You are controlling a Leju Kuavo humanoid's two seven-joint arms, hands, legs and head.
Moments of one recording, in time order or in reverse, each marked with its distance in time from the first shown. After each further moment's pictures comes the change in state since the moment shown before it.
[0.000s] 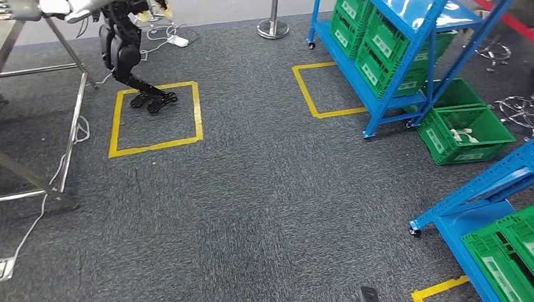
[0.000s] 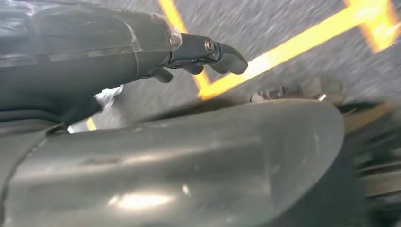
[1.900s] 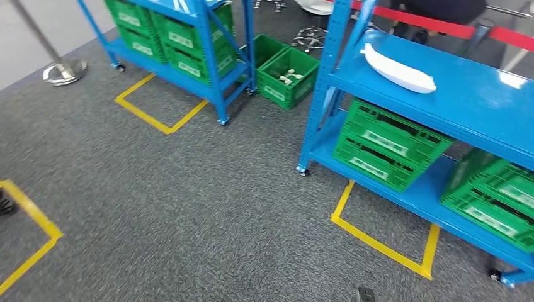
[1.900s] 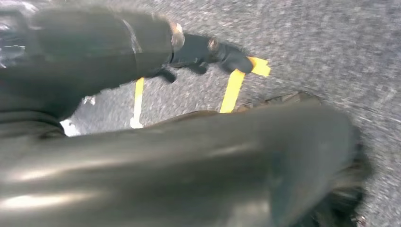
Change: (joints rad) left arm -0.008 0.000 0.000 0.008 -0.041 0.017 -0.010; right arm -0.001 0.036 -0.003 0.000 -0.041 0.028 -0.071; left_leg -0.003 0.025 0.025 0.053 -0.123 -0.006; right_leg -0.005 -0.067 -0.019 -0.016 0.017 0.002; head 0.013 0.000
